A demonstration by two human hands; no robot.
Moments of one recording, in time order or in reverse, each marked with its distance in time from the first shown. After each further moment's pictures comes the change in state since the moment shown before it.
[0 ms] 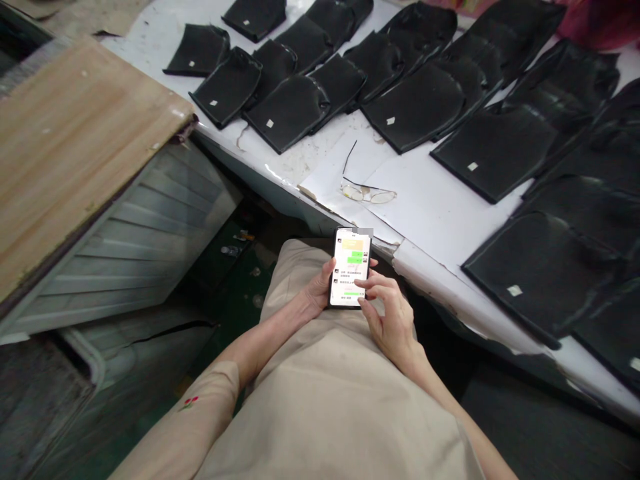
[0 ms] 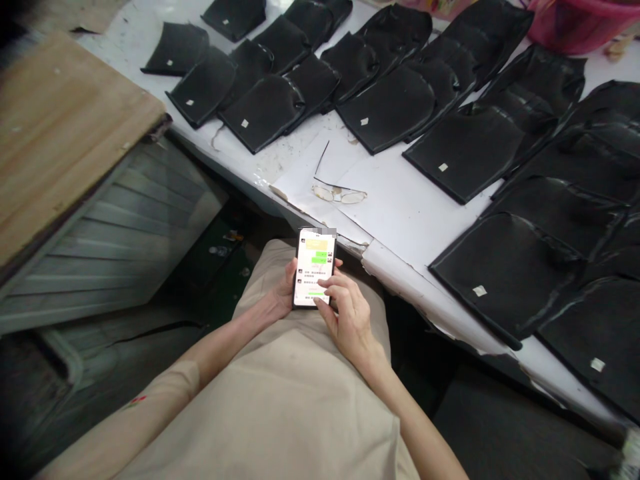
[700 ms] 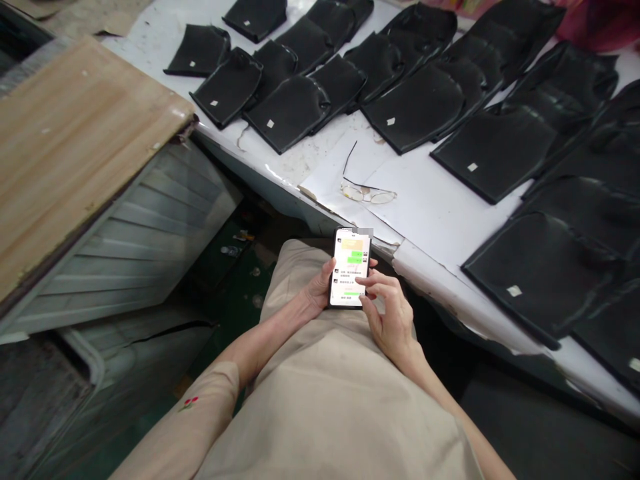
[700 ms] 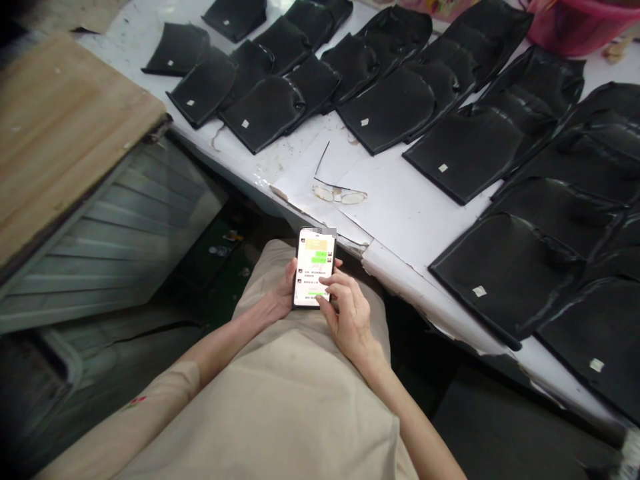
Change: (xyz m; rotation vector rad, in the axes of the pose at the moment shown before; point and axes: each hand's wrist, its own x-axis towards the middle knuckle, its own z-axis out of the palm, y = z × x) left_hand 0.002 -0.002 -0.002 -0.036 -0.029 0.000; right_hand 0.000 0.003 0.003 0.000 0.040 -0.011
